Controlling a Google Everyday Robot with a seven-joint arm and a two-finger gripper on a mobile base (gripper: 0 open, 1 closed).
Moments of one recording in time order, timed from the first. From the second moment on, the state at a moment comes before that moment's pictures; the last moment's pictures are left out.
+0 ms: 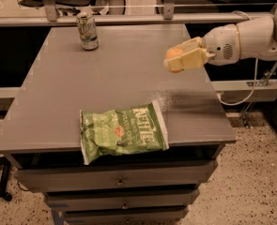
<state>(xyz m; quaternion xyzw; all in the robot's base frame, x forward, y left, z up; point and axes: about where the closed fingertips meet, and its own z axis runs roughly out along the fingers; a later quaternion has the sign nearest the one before) 0.586 -0.099 0.935 -0.47 0.68 0.39 0.41</state>
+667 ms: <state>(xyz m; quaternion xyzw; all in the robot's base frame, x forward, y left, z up) 0.515 -0.068 0.913 -0.52 0.64 0.39 0.40</state>
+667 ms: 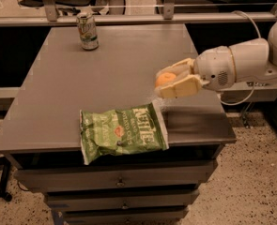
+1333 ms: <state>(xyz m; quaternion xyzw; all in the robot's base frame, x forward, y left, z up) 0.493 -0.051 0.870 -0.53 0.62 0.42 0.40</state>
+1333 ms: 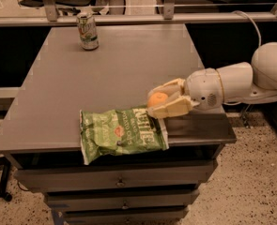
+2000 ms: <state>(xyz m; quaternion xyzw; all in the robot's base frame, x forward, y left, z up) 0.503 -0.062 0.831 -0.52 0.63 0.42 0.39</state>
